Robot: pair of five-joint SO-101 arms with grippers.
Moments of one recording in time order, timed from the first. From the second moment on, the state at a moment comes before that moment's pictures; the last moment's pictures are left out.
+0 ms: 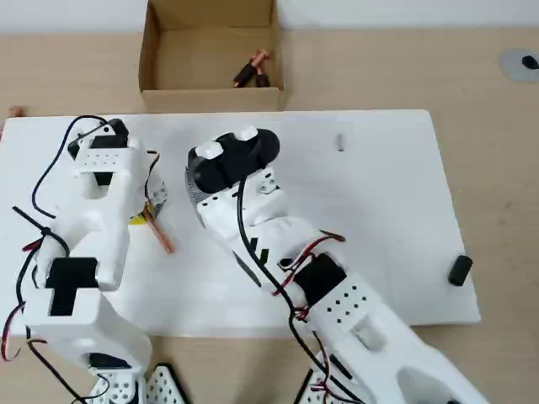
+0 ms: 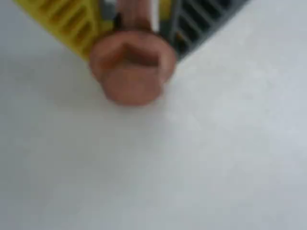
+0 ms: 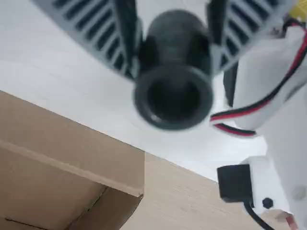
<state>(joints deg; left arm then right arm) -5.5 10.5 18.1 68.4 22.2 -43.6 -48.7 60.9 13.4 -13.0</state>
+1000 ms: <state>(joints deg) -0.8 -8.0 -21.9 90.9 17.0 -48.1 -48.7 60.9 17.5 -14.0</state>
